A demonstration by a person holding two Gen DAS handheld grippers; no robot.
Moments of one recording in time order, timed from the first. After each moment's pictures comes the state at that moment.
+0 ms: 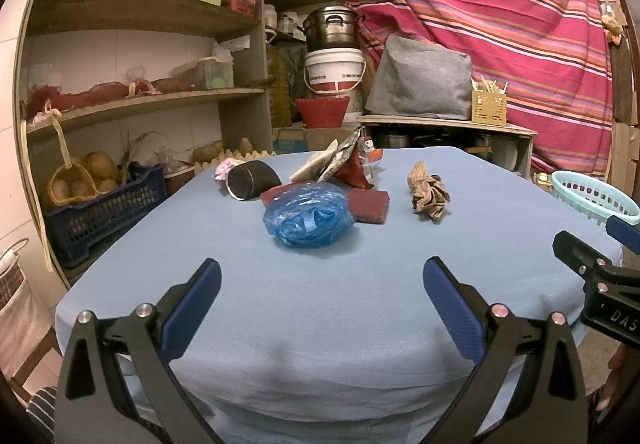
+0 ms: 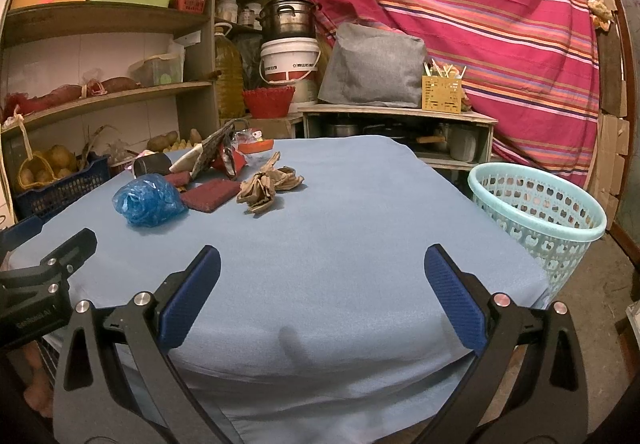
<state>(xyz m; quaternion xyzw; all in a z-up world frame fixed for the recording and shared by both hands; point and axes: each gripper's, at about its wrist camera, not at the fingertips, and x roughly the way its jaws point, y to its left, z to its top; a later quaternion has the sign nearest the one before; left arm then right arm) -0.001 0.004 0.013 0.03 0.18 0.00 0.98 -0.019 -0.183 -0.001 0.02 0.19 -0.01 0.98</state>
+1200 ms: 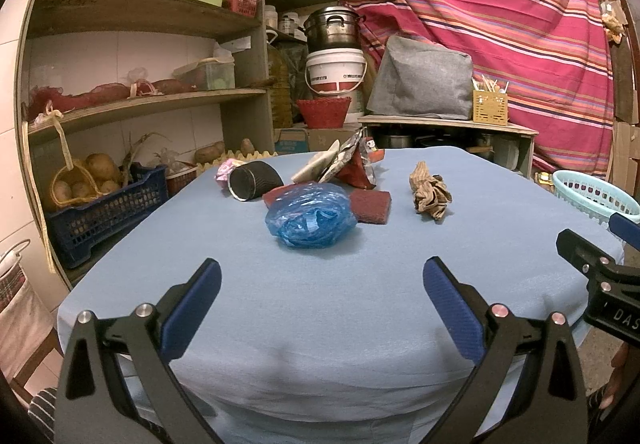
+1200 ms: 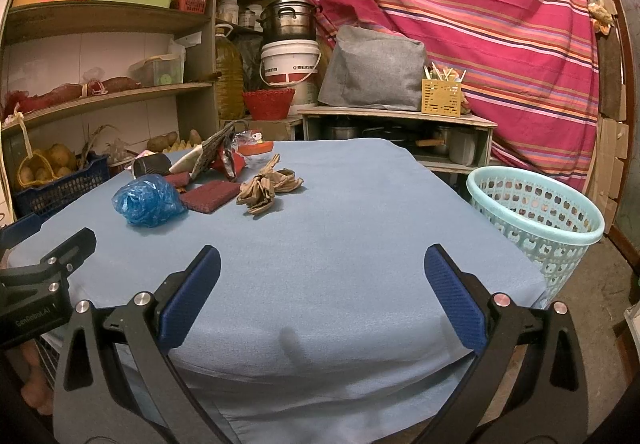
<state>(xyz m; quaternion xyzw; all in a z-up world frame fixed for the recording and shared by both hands) -0.004 0.003 0.014 0.03 0.17 0.00 0.98 -0.019 -0.182 -0.001 0.02 0.18 -0.01 0.98</state>
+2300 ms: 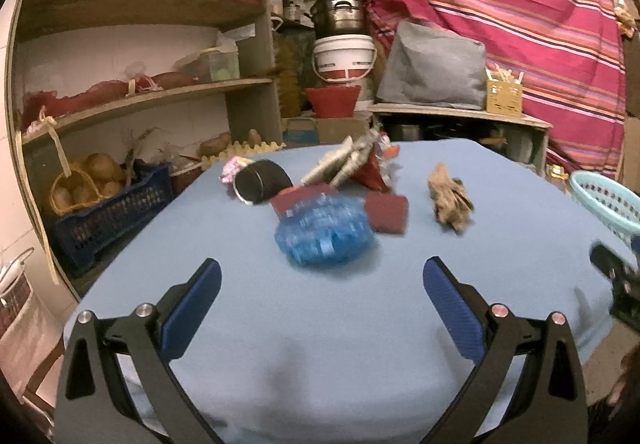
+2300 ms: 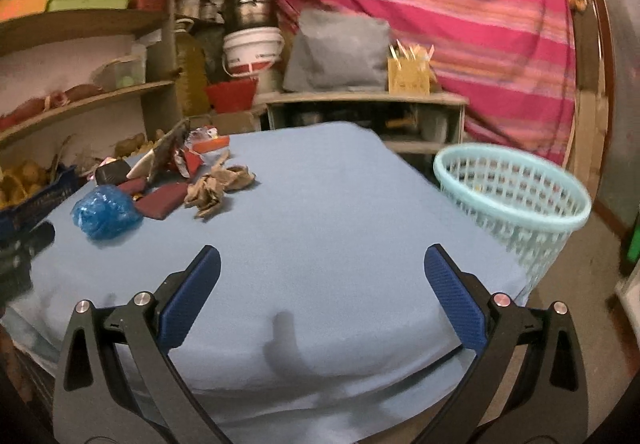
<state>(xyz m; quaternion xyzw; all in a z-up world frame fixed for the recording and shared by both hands) 0.038 0.015 0.027 0.04 0.20 0.02 0.98 0.002 -0.222 -0.004 0.06 0.22 -0.06 0.97</state>
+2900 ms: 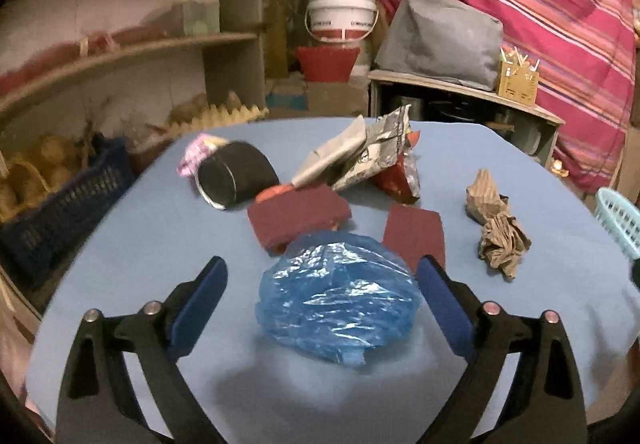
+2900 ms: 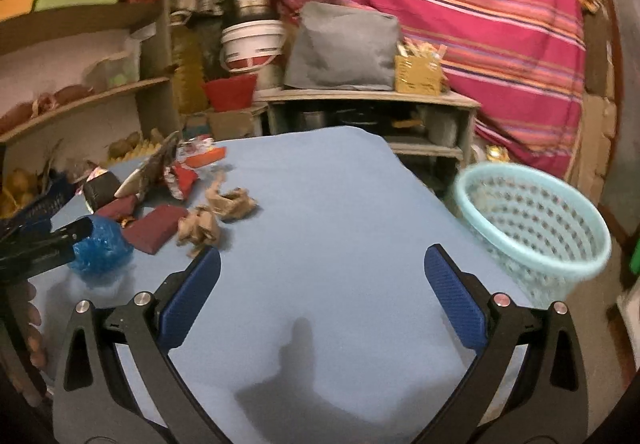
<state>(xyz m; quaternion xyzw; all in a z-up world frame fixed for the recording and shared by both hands) 0.156 0.041 0.015 0.00 0.29 -0.02 0.96 0.064 -0.206 0.022 0.03 0.23 -0.05 0.97</state>
